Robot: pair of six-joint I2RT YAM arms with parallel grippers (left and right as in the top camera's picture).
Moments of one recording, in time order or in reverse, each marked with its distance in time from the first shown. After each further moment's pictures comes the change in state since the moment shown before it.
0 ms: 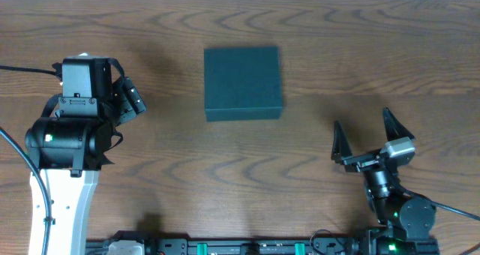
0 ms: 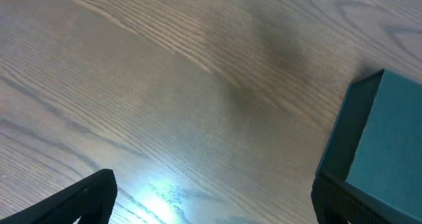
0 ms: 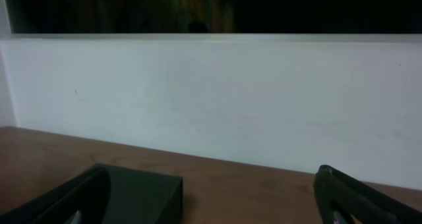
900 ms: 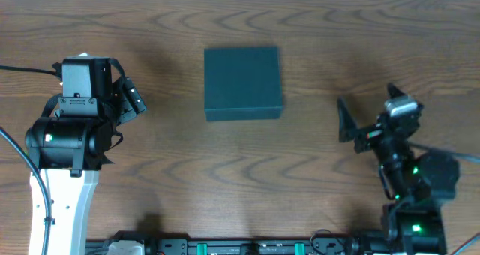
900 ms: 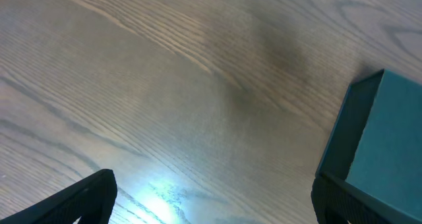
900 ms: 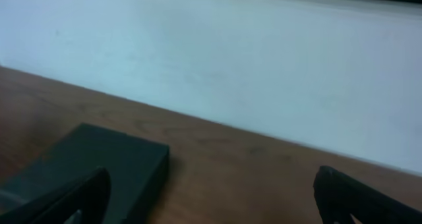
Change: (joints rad) left arm 0.000 0.000 0.000 0.000 0.000 0.000; right arm -0.035 0.306 0.364 -0.317 -0.053 -0.187
